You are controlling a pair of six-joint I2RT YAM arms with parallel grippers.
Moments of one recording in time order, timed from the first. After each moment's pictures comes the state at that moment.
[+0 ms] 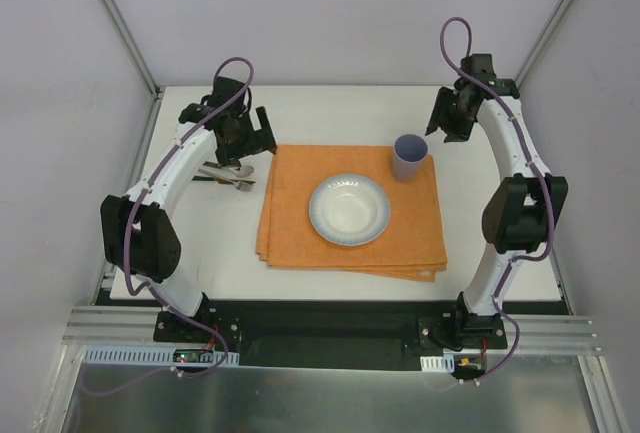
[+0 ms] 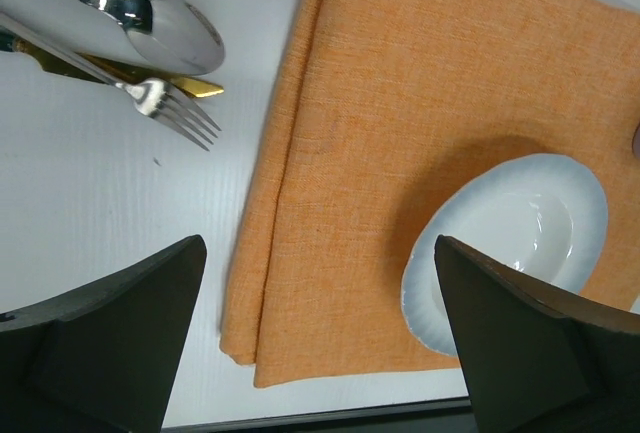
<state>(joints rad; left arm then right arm) -0.28 1.63 1.51 -0.88 0.02 -0.56 0.07 1.92 1.85 -0.99 -0.07 0.33</state>
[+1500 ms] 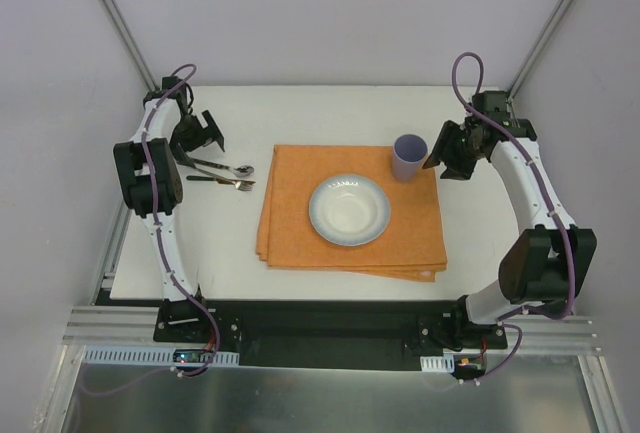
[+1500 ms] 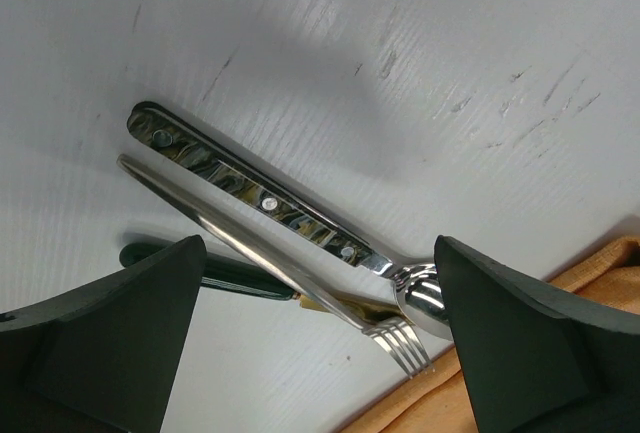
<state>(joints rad) 0.16 2.25 1.91 -0.98 0.15 -0.40 0.04 1.52 1.41 -0.96 -0.22 0.43</state>
